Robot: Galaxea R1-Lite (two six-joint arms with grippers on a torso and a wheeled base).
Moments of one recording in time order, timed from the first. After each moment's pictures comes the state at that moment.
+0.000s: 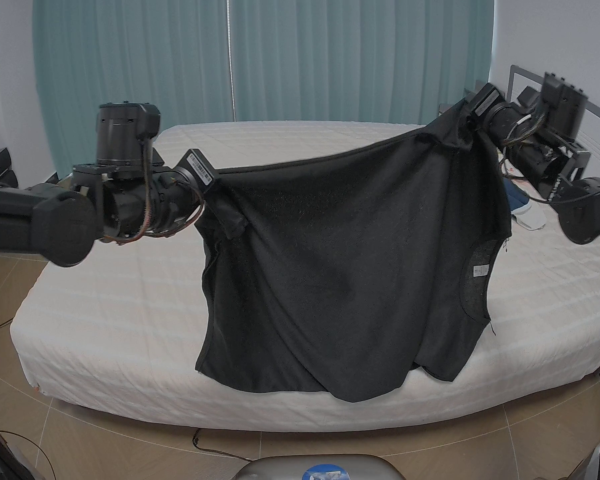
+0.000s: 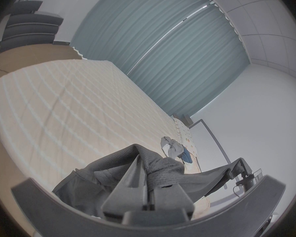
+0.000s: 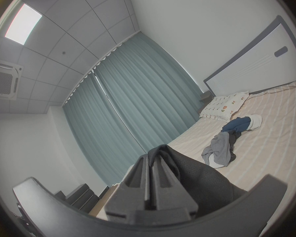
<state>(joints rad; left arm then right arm) -0.39 1.80 -1.24 -0.26 0.06 -0.85 0.32 1.82 -1.28 -0.76 -0.26 0.58</state>
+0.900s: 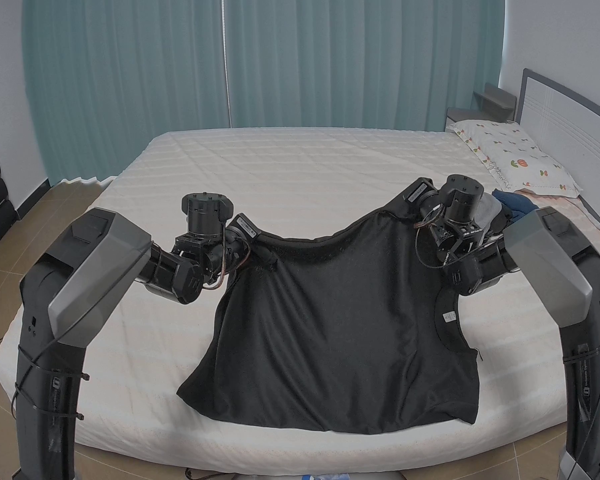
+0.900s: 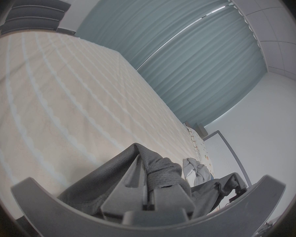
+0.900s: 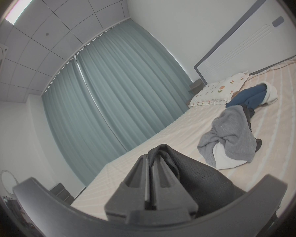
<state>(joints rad) -0.33 2.45 -1.54 -0.60 0.06 -0.92 0.29 2.48 -1.56 -1.06 -0.34 0.57</state>
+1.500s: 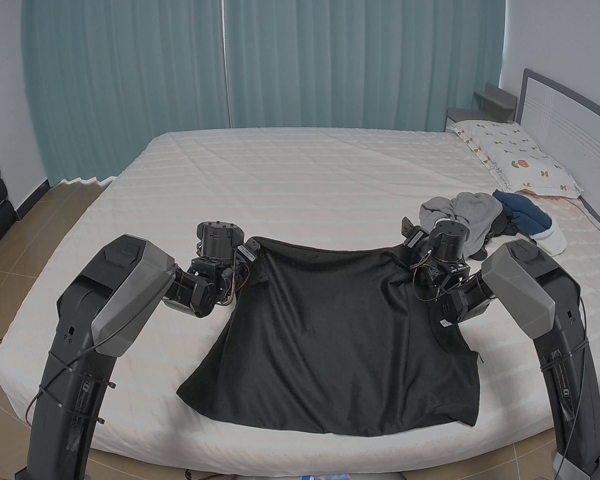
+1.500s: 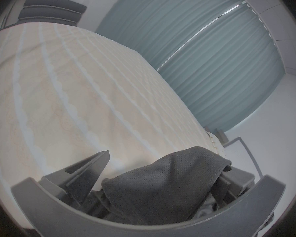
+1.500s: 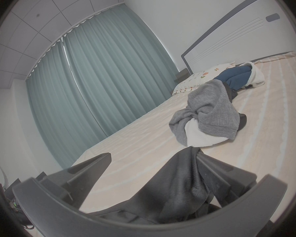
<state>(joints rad) -0.31 2.65 -1.70 -0.53 0.19 -0.96 0.24 2.69 -1.61 -1.06 -0.36 0.56</state>
